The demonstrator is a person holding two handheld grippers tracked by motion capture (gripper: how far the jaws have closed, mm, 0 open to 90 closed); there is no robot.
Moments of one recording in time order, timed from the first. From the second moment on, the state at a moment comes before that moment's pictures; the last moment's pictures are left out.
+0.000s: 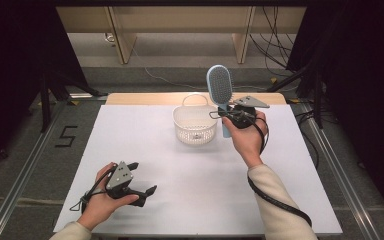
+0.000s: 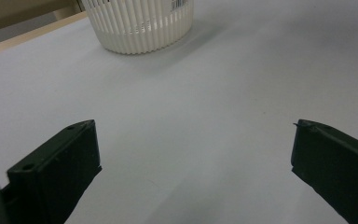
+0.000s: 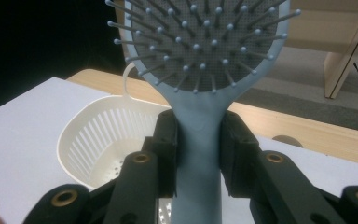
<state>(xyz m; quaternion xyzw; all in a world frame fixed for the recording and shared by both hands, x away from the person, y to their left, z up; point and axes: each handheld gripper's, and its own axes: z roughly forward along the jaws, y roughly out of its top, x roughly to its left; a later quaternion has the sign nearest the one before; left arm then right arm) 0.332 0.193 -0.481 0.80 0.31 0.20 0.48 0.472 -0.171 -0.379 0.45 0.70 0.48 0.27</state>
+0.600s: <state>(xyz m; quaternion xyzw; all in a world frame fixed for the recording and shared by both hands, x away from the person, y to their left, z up) 0.332 0.193 -0.481 0.80 0.31 0.20 0.48 0.474 -0.166 -0.379 0.45 0.70 0.48 0.27</state>
